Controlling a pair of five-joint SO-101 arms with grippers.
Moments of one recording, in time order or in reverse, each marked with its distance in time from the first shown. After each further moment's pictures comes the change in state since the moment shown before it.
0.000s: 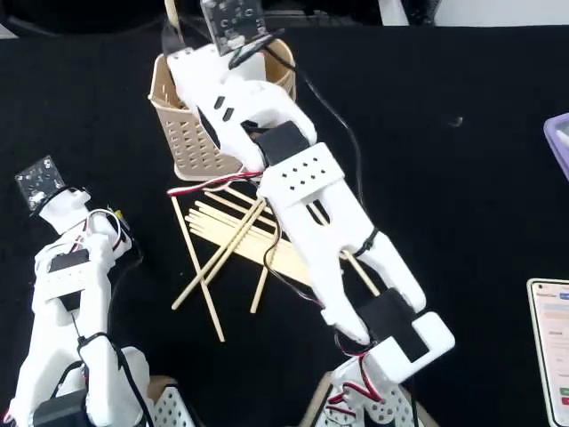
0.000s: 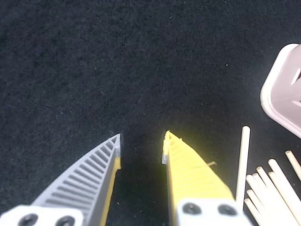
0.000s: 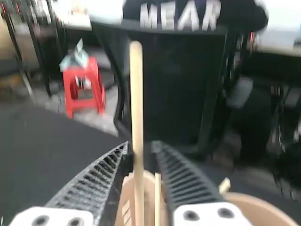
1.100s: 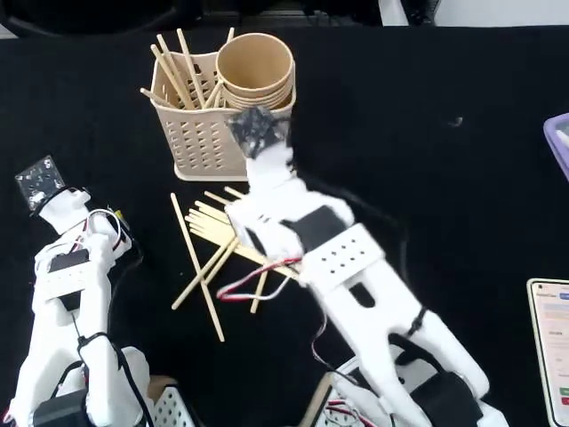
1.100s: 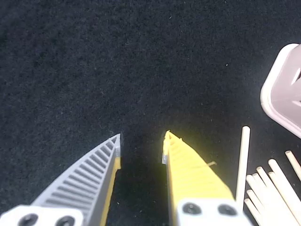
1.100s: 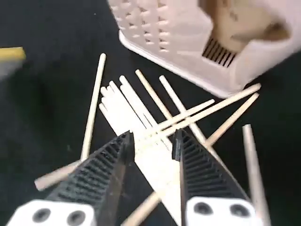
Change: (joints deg) left arm 0.0 0.0 0.0 0.0 0.0; right arm -2.1 -30.4 48.7 23.1 -8.2
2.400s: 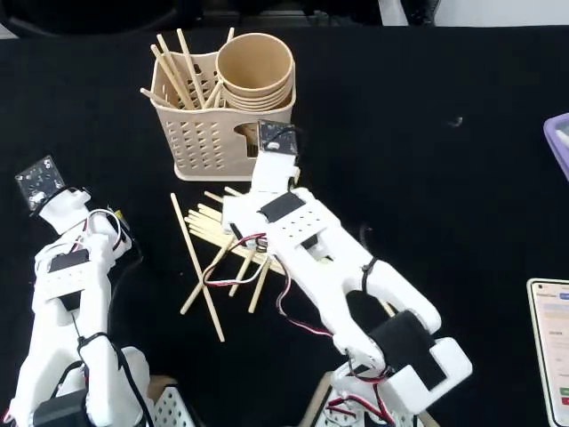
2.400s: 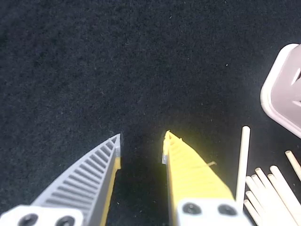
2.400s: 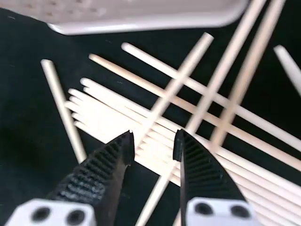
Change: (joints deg) left arm 0.0 0.0 0.0 0.0 0.0; right arm 1.1 22.6 -7.0 0.5 -27.9
